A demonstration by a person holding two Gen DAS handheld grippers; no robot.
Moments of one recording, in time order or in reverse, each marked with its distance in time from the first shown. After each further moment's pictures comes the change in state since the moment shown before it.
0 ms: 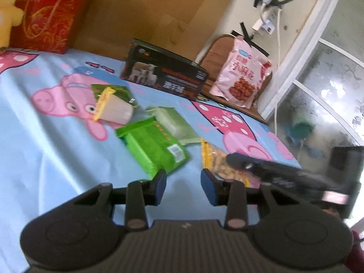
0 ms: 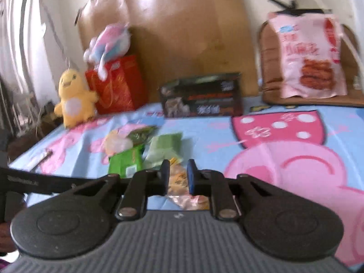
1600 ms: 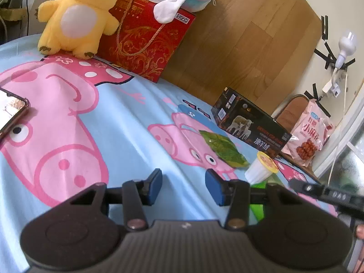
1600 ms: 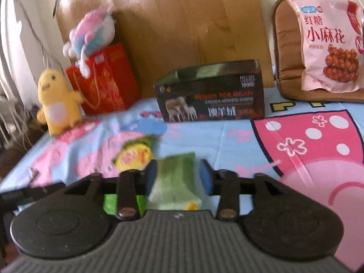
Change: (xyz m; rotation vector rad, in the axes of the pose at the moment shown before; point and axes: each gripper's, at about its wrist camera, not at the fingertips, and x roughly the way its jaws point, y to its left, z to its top) left arm -0.032 0.110 0.016 -0.194 -0.210 0.227; right arm 0.081 0.017 0.049 0.062 0.090 -0.025
